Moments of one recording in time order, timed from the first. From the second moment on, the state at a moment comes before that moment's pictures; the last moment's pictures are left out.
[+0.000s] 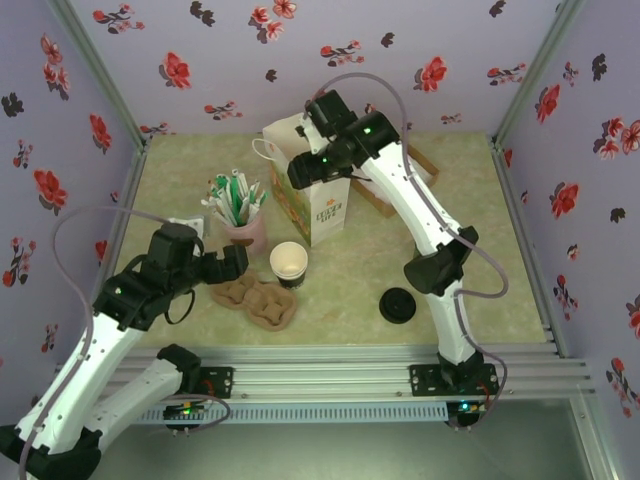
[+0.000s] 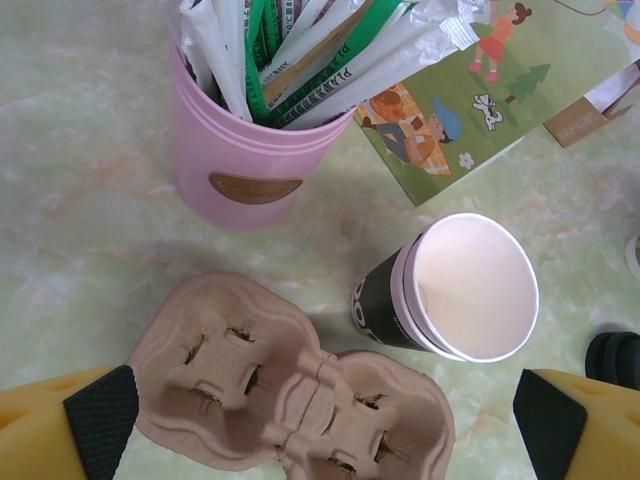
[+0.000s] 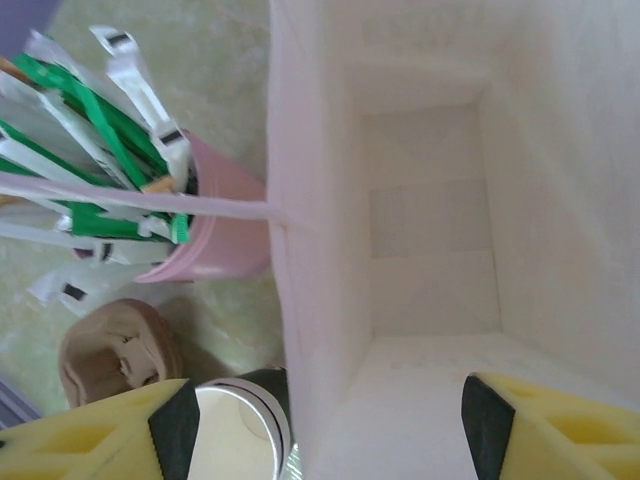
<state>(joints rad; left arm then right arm) -0.53 0.74 0.95 -0.95 -0.08 -0.52 0.70 2.17 2.60 -1.43 -0.14 0.22</state>
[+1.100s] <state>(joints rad) -0.52 0.74 0.91 -0.92 -0.03 -0.54 0.79 1.99 2.40 -1.60 0.02 0.21</state>
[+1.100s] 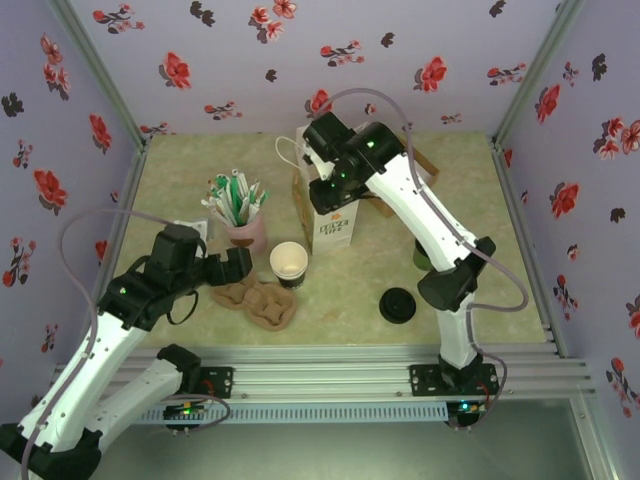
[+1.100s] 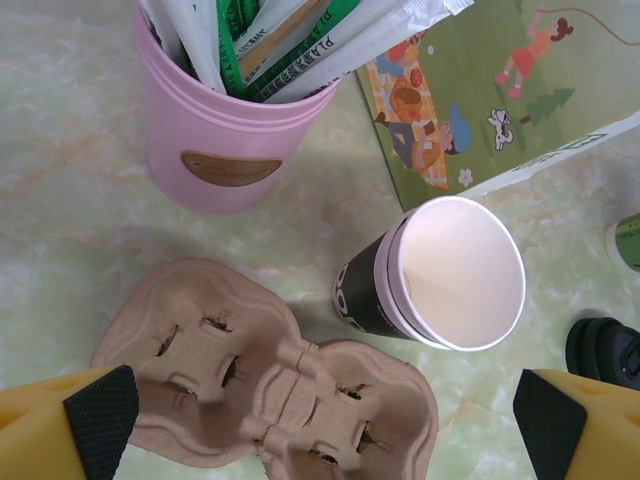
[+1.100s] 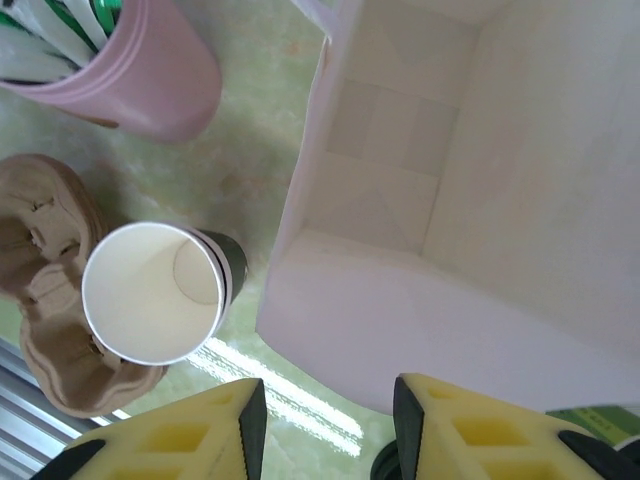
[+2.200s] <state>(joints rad) -0.52 0.76 0.91 -0.89 -0.01 -0.54 0.82 2.09 2.48 -1.47 0.02 0.17</state>
